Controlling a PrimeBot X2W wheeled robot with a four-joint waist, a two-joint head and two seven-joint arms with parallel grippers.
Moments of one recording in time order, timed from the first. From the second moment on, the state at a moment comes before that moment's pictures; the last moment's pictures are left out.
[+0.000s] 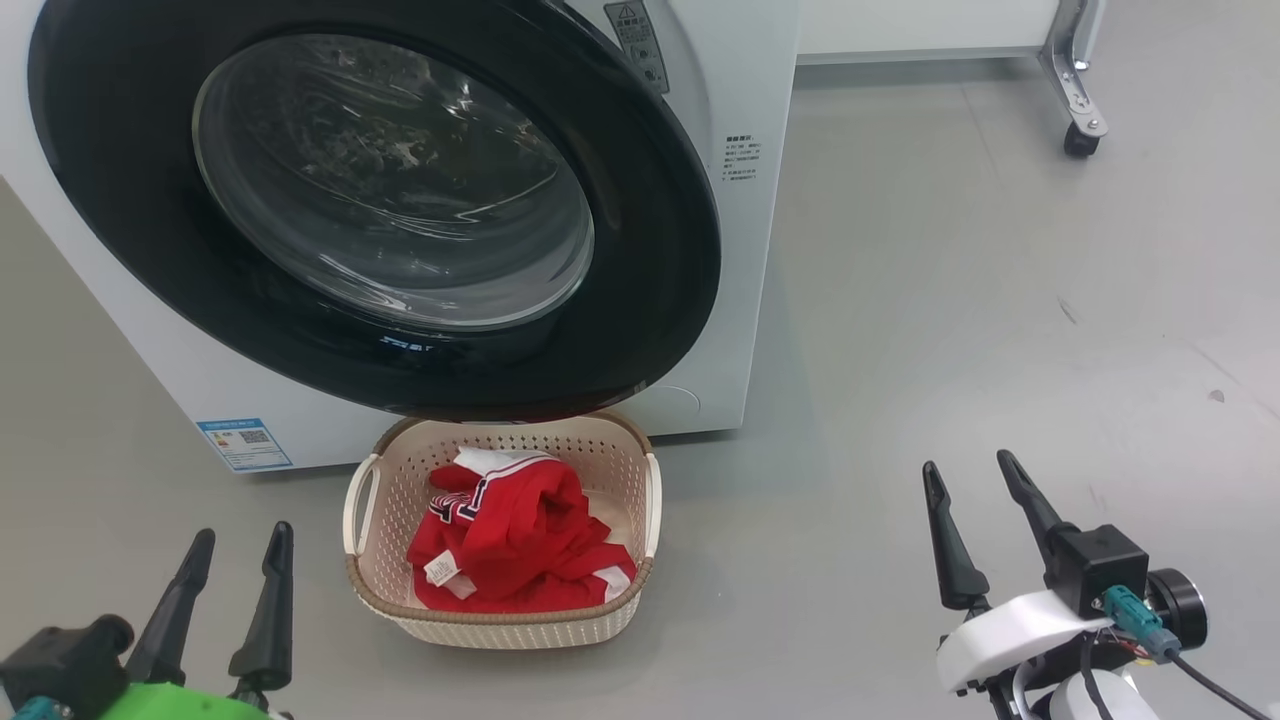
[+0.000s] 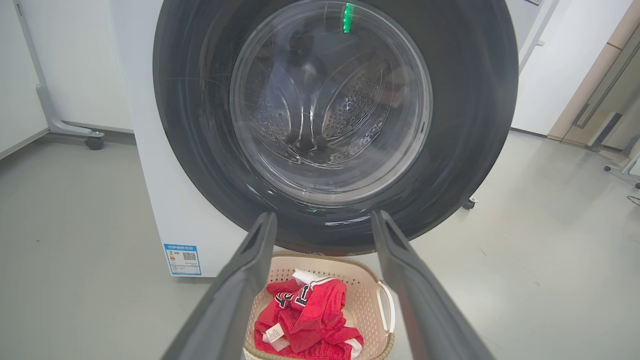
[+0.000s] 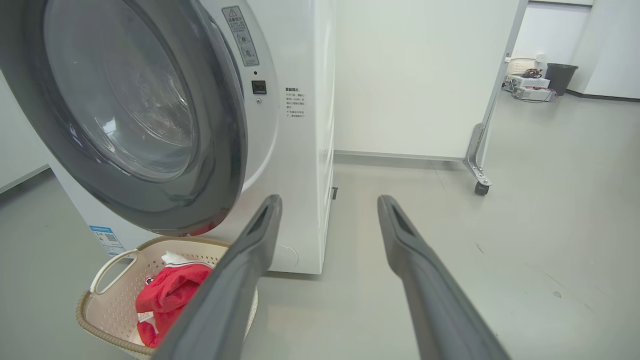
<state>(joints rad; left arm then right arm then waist) 0.16 0.21 -0.07 -0.09 -0.64 -0.11 -0.04 -0.02 -0.12 0.24 0.23 0.27 -0.06 -0.25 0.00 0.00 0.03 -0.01</state>
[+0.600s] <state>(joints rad) 0.21 0.18 -0.12 -0.03 -0.50 -0.02 -0.13 0.03 -0.12 0.25 0.23 0.27 -0.06 -0.25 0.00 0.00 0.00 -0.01</state>
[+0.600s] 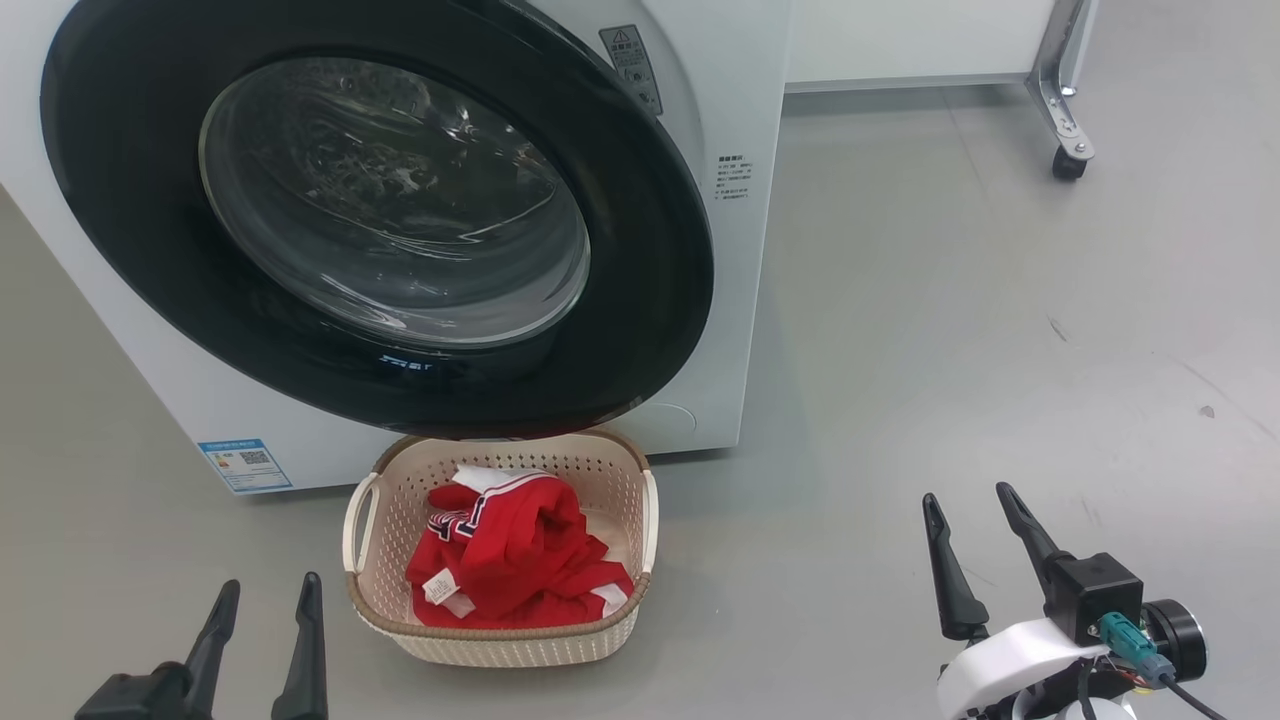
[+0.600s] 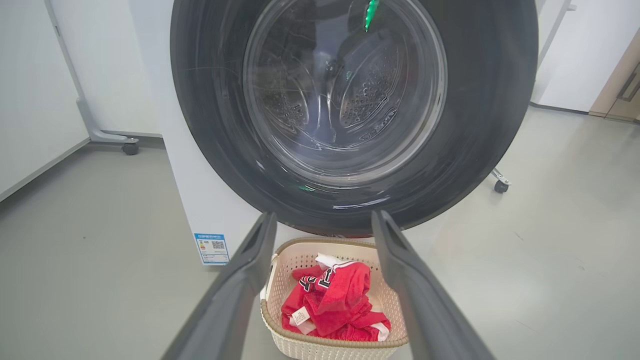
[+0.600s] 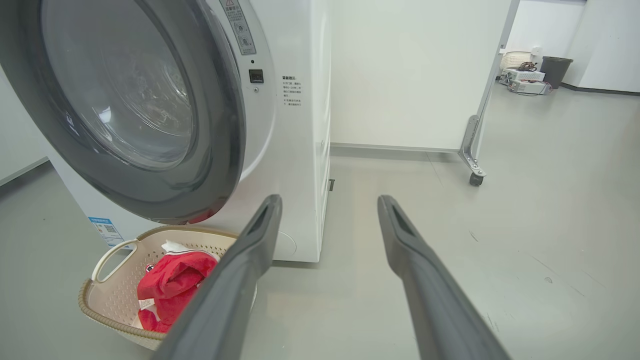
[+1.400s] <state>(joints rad) 0.21 0.16 -0.14 -0.01 -0.47 0.01 -0.16 0.05 -0.12 0.25 0.21 0.27 -0.07 -0.25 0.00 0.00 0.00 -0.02</state>
